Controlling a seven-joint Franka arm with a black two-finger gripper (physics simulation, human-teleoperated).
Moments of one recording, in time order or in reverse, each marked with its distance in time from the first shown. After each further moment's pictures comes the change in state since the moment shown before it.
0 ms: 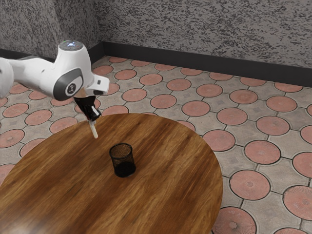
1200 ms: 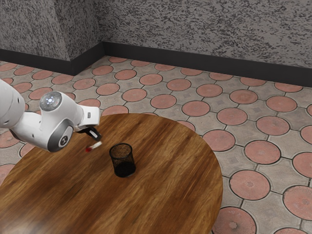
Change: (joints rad) arm 0.063 0.107 0.018 -0.331 -0.049 0.849 0.050
